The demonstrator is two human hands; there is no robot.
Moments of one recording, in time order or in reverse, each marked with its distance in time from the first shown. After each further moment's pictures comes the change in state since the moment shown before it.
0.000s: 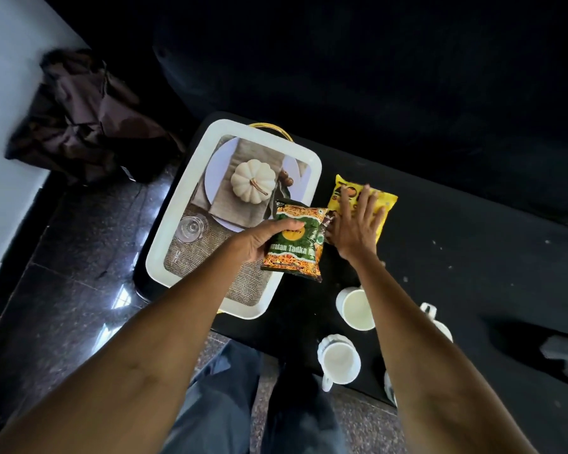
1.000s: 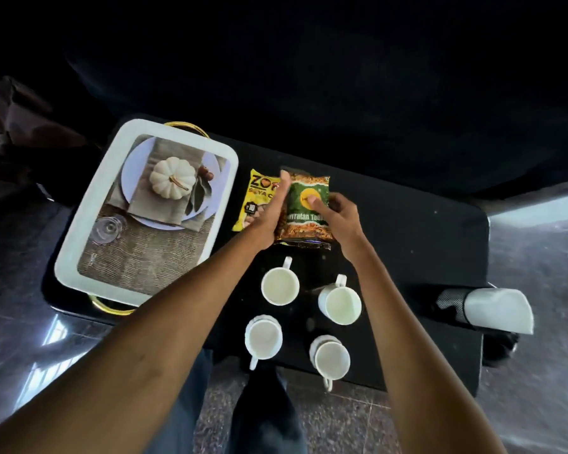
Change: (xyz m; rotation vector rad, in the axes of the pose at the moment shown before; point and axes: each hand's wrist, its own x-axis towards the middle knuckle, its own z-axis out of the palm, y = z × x) left_hand 0.047 0.011 0.164 -0.144 0.036 0.267; right_hand -0.054 0.096 -0.086 1.194 -0.016 0.205
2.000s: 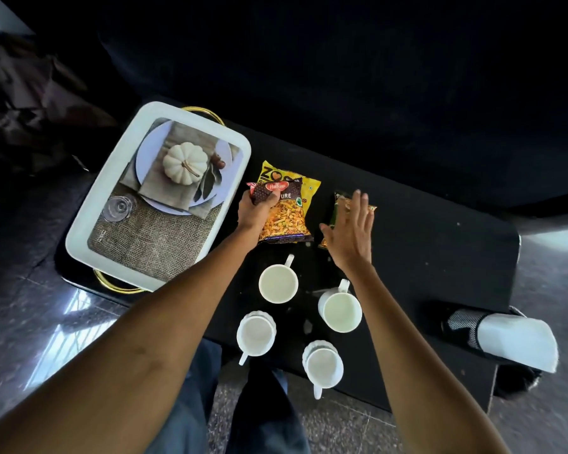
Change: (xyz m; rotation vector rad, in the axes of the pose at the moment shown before) left_hand 0.009 -0.018 -0.029 0.025 0.546 0.181; right_hand 0.018 0.060 -0.013 -1.223 0.058 -0.293
